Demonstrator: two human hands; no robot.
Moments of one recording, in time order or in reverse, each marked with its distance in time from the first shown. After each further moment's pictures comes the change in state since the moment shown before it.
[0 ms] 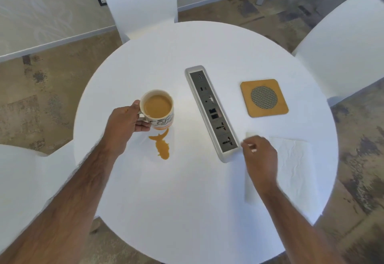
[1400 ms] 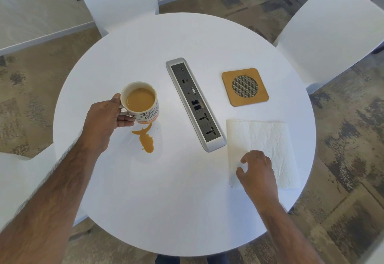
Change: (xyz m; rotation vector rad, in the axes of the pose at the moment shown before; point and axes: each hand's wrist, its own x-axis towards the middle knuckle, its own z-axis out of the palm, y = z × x) left_hand -0.019 0.012 0.007 0.010 -0.029 0.048; right_hand -0.048 0.064 -0.028 -0.430 -0.174 0.007
